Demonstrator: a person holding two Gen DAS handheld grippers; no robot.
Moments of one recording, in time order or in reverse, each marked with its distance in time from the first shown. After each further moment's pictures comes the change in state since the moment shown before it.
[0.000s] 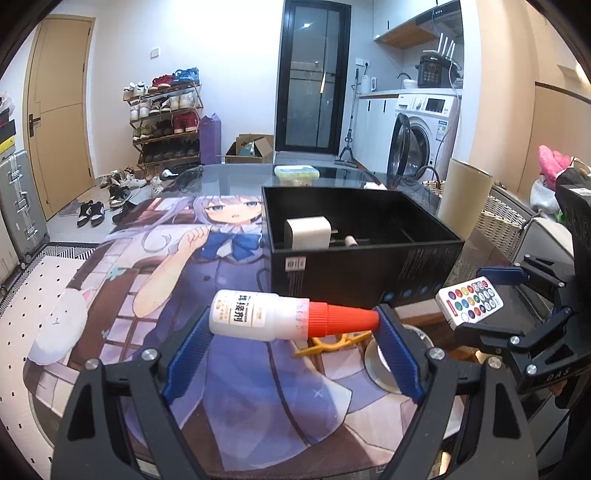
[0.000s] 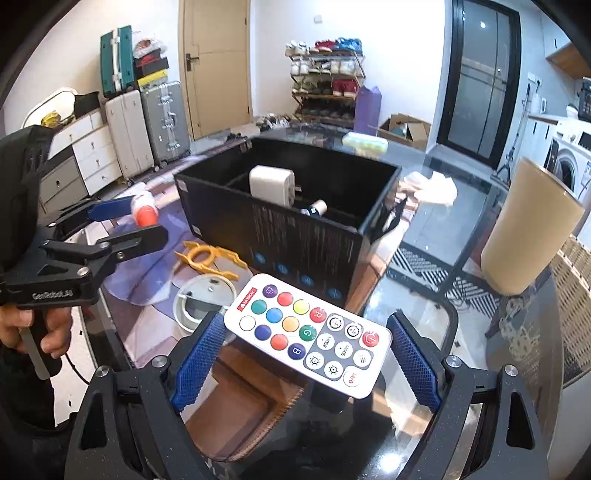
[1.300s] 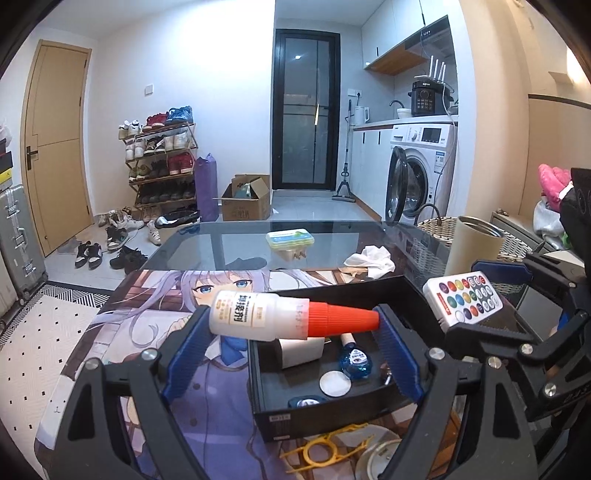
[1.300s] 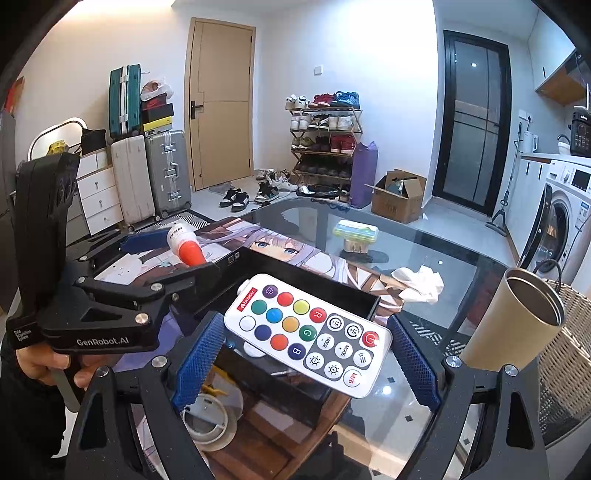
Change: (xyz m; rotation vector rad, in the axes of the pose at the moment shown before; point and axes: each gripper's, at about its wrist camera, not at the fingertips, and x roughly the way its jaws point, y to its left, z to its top) left arm 0.027 -0.012 0.071 0.043 -0.142 0.007; right arm -0.019 -0.019 0.068 -0.011 -0.212 0.000
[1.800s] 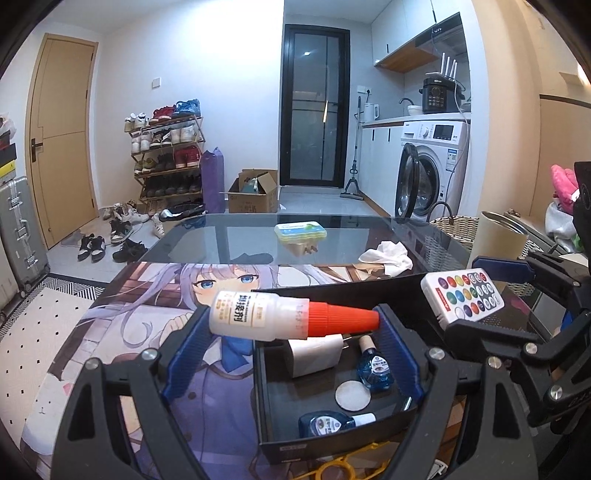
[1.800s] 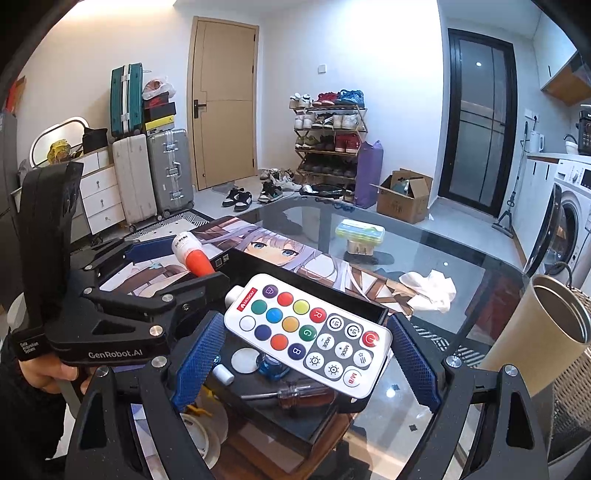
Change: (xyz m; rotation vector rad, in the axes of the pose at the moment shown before) left arm 0.032 0.009 -0.007 -0.022 0.010 0.022; right arm 0.038 -0.009 0.004 -0.005 -0.004 0.026
